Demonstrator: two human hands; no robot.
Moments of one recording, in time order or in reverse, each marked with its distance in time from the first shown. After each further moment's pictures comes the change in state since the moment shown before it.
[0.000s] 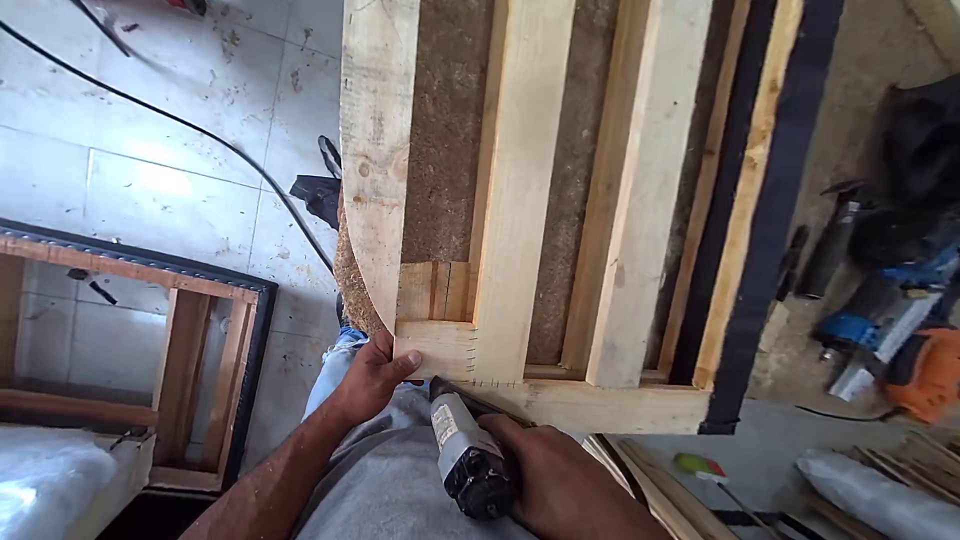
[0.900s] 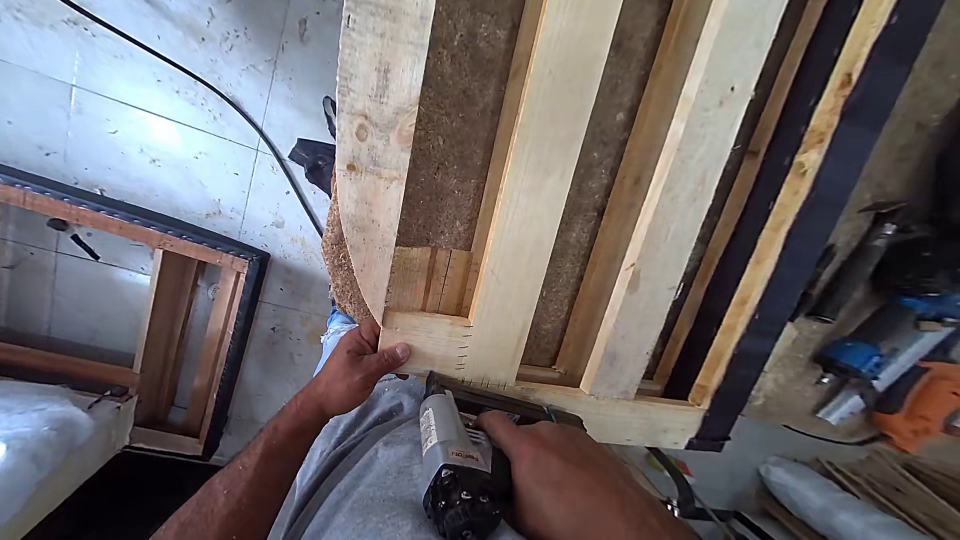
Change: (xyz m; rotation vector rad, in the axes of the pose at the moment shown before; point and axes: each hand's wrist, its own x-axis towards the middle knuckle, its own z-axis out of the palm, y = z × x) left_hand 0.000 -0.002 0.001 -0.040 0.018 0.003; right_hand 0.007 -0.016 -0.044 -0.319 -0.230 0.074
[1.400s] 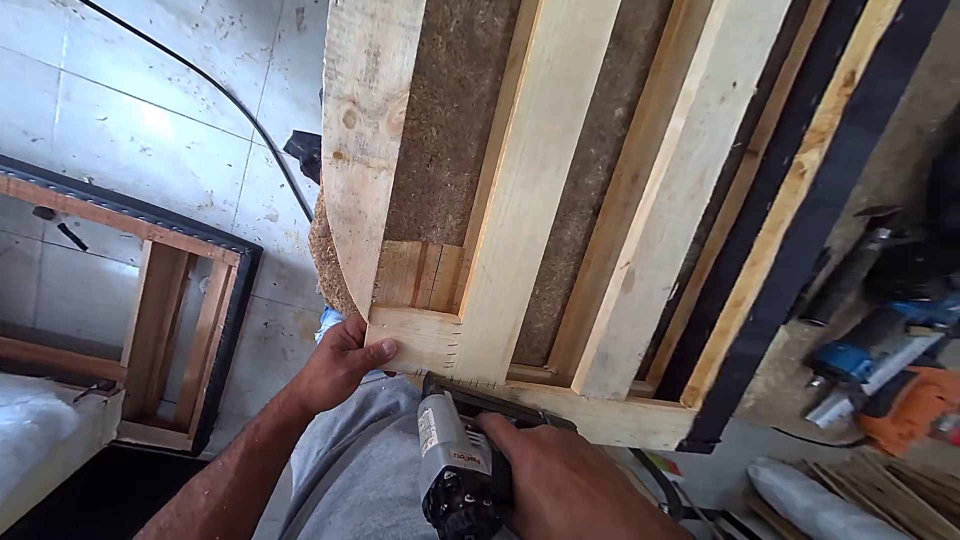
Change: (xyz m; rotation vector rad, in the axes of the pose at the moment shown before) left_hand 0.000 -0.001 0.001 -0.012 0.016 0.043; right_hand -0.003 0.016 0.009 0.050 0.025 -0.013
